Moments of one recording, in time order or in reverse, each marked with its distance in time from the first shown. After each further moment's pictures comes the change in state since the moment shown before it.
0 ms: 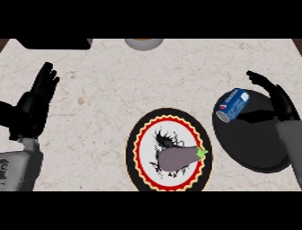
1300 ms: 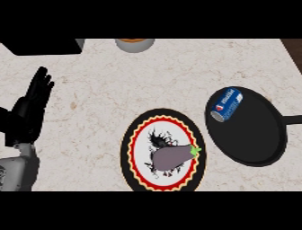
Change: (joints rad) left arm 0.041 -0.002 0.012 -0.032 -0.015 0.022 0.017; right arm 0.734 -0.229 -0.214 -0.654 -0.628 0.668 -0.001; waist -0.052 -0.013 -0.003
